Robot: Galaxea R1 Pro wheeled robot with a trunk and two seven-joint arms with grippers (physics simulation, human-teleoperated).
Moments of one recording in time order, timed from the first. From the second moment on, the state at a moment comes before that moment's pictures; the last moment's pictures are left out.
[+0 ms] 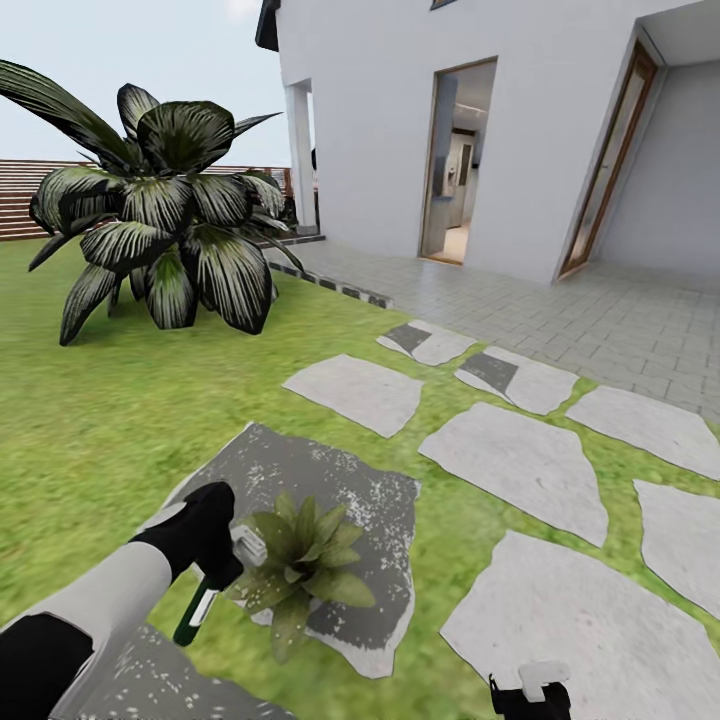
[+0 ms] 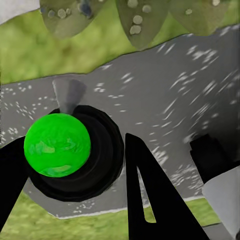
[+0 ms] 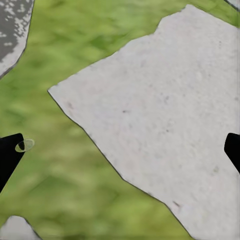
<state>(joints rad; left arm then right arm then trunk) -0.90 0.12 -0.45 -0.49 -0.74 0.99 -0.99 -0.44 -0.07 -0.09 -0.03 0.23 -0.48 -0.13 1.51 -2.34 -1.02</state>
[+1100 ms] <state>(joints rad) -0.97 0.11 -0.58 -0.47 -0.75 1.00 -1.11 -0.44 -0.07 -0.09 -0.03 0.23 -0.48 -0.13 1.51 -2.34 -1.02</state>
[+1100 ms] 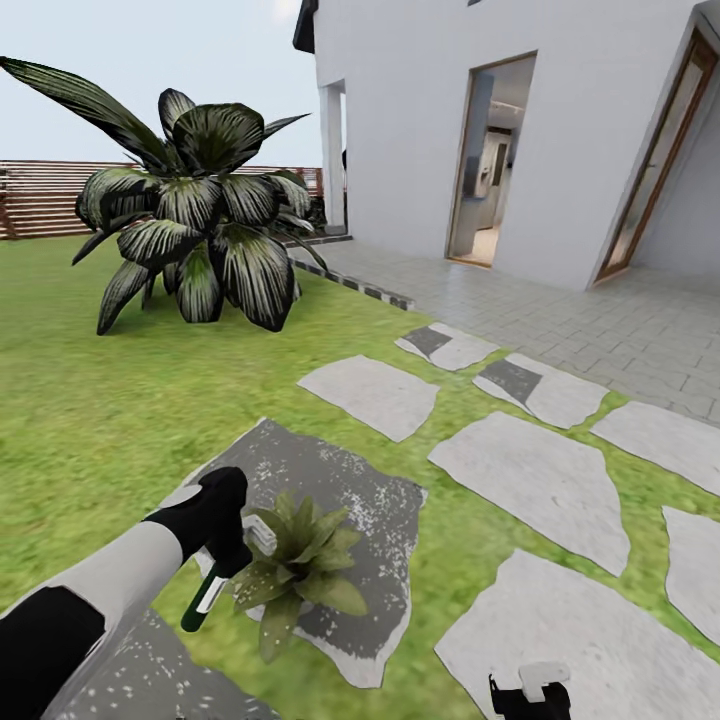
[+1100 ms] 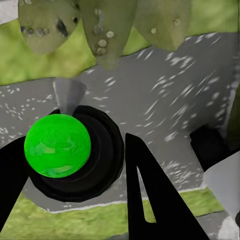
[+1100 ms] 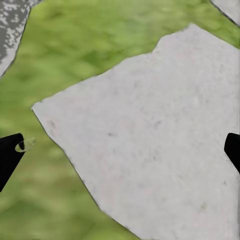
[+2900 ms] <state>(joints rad) -0.97 0.10 -0.57 -0.47 -0.82 1.00 -1.11 -0.44 -0.07 -0.09 -0.03 0.23 -0.48 -0.13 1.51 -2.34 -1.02</state>
